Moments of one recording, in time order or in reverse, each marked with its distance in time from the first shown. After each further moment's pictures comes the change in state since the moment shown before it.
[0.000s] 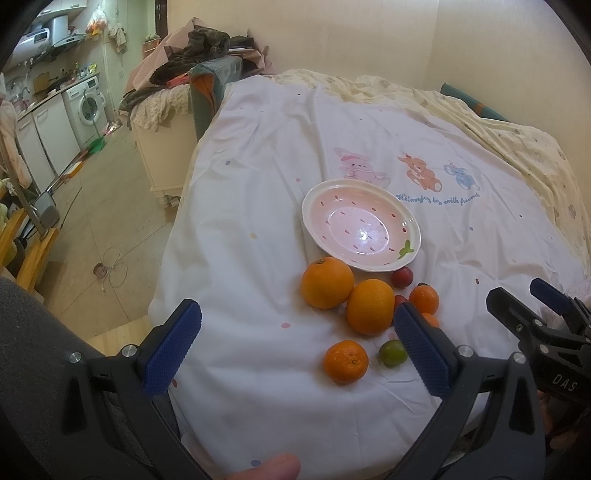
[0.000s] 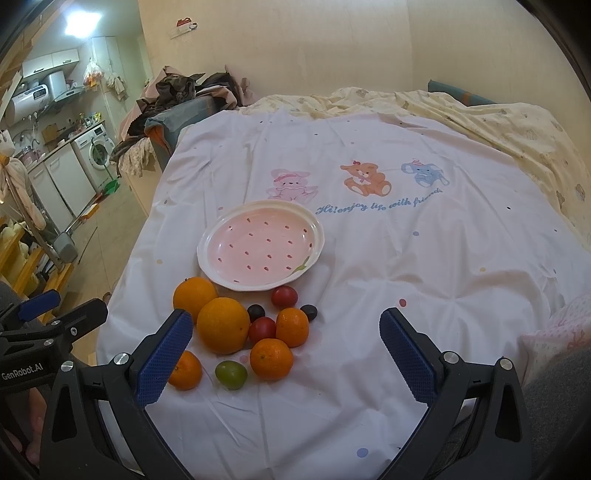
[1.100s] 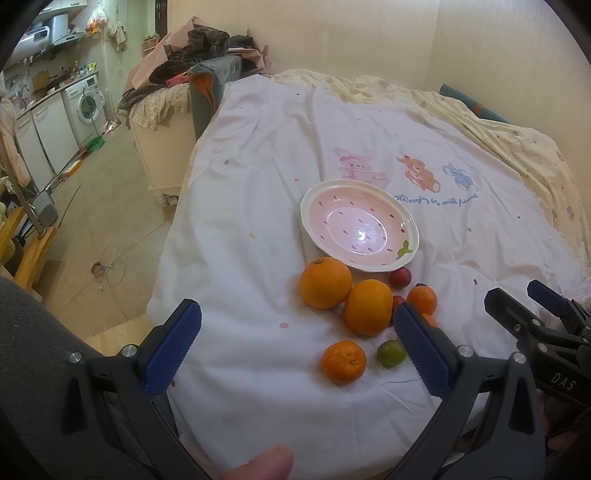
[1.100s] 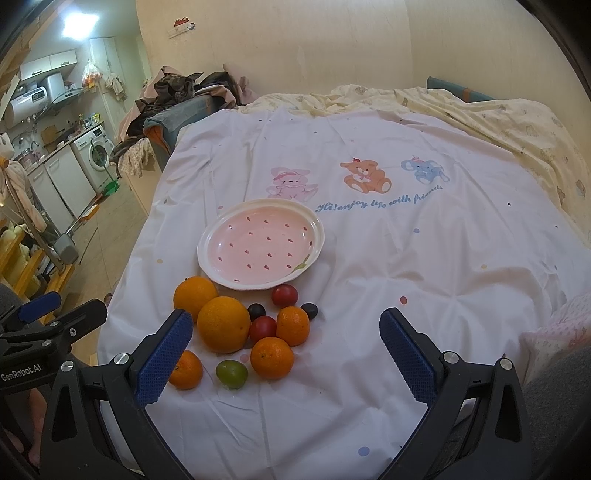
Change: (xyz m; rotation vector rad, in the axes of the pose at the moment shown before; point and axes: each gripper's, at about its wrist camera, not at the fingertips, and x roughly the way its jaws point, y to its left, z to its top) left arm 0.000 0.002 0.004 -0.005 0.003 -0.006; right arm 0.002 0.000 -0.001 0.001 0.002 0.003
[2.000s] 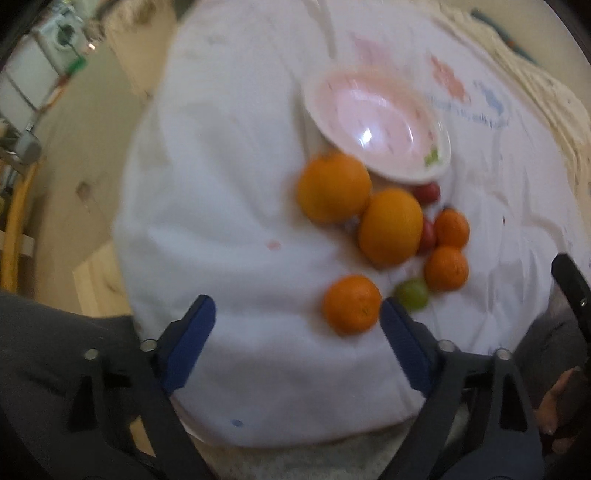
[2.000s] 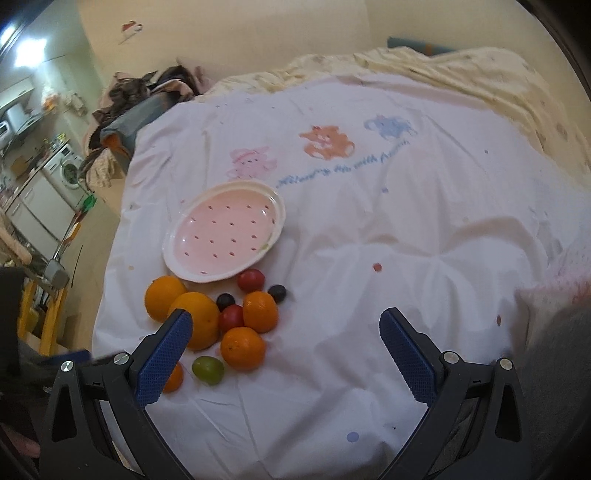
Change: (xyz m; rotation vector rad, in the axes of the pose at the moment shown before) left arm 0.088 -0.007 -0.011 -0.040 0.489 -0.023; right arm 0.016 -0.036 -0.002 0.186 0.108 -0.043
